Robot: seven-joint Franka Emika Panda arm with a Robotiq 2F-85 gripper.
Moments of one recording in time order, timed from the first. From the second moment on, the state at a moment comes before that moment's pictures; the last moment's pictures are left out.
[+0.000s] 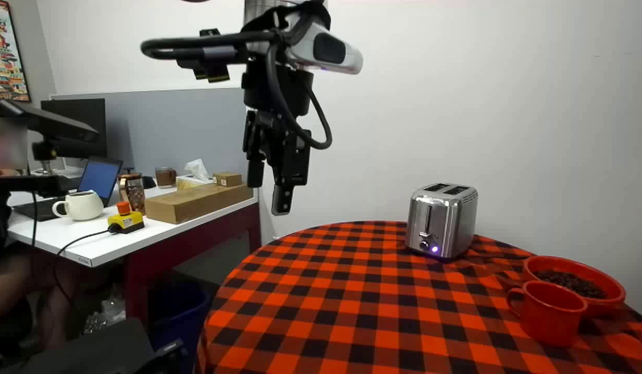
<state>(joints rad) -0.04 -0.65 -0.12 -2.75 0.08 2.04 0.01</state>
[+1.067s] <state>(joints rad) -0.11 -0.31 -0.13 -2.56 -0.10 2.27 -0.11</state>
